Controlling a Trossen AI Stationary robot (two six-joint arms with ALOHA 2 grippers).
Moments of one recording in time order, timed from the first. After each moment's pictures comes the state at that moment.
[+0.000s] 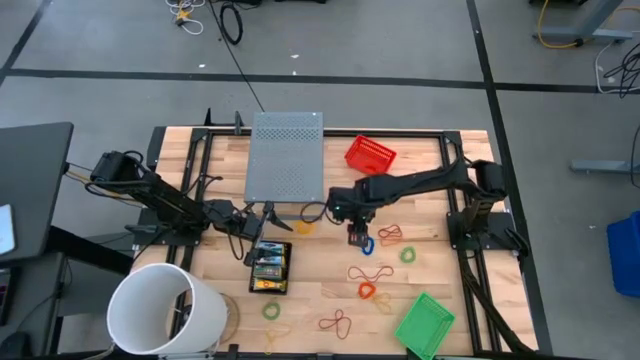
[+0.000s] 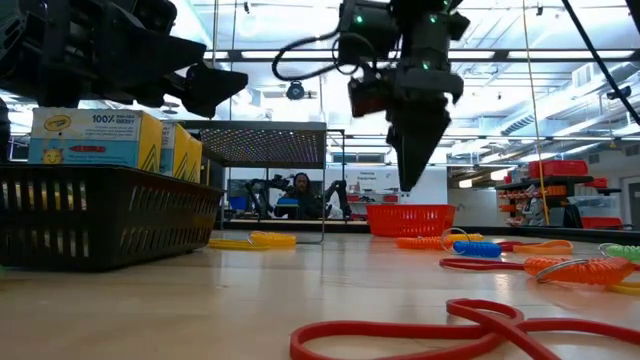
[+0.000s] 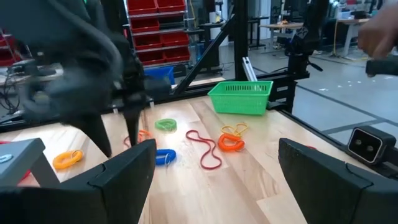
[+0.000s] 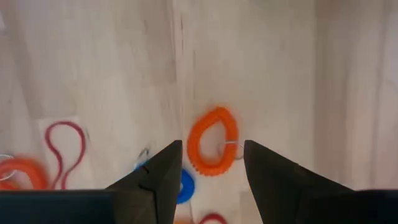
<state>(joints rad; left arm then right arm) -0.22 1.36 0.21 1.13 0.03 0.12 -0.02 1.84 1.34 -0.91 -0.07 0.07</state>
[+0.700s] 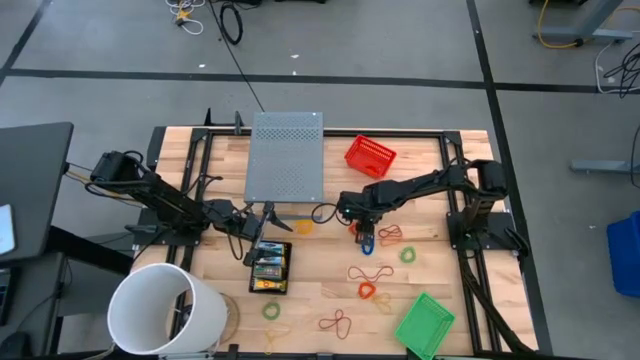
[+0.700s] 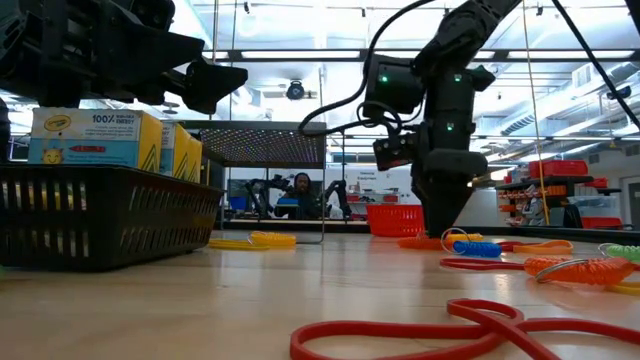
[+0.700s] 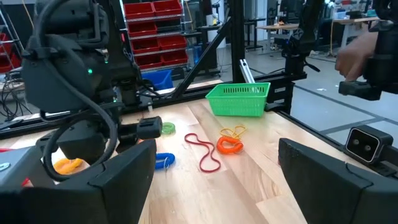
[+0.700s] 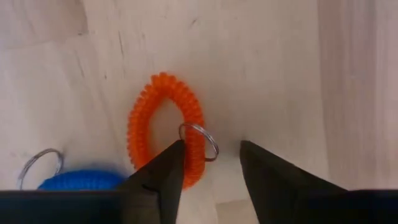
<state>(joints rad) -0.22 1.36 0.21 1.14 0.05 0.14 -0.06 1.84 1.06 -0.64 0.01 0.10</state>
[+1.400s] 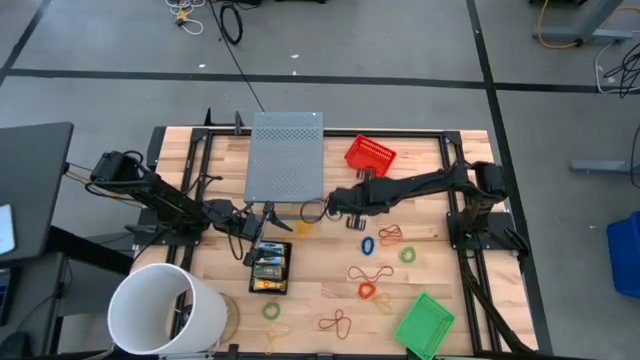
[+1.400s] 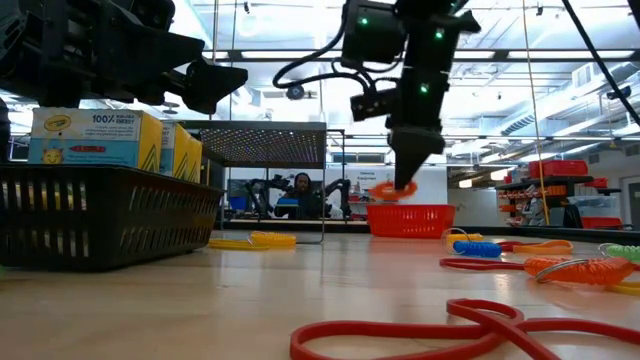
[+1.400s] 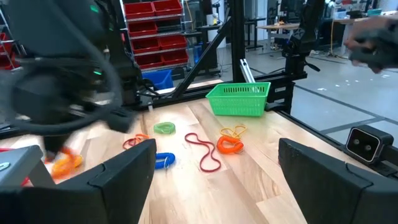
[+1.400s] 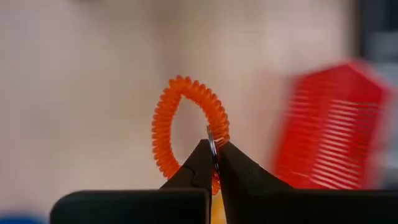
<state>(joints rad) -0.22 1.36 0.21 1.14 0.05 0.14 0.00 1.84 1.34 -0.92 0.51 0.13</state>
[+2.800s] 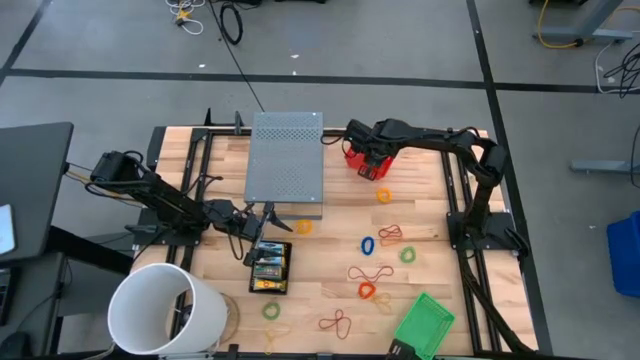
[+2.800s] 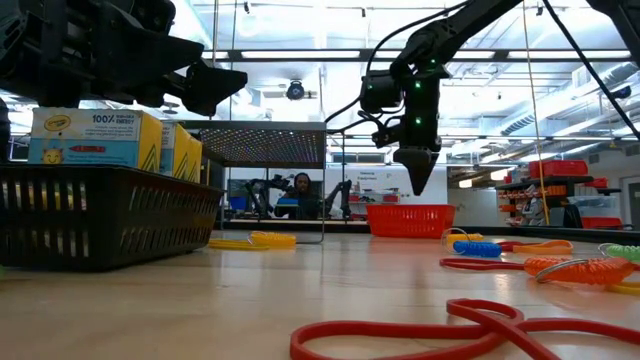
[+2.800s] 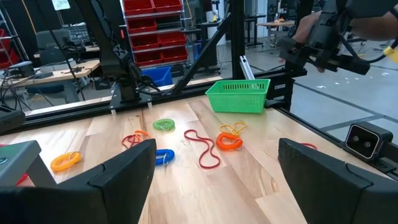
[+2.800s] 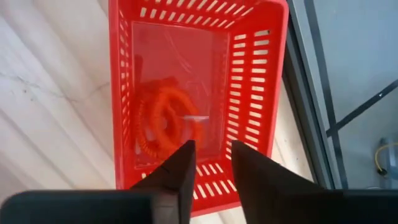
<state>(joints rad) -0.22 1.36 0.21 1.13 0.05 0.14 -0.50 1.84 1.38 -0.94 0.35 -0.09</state>
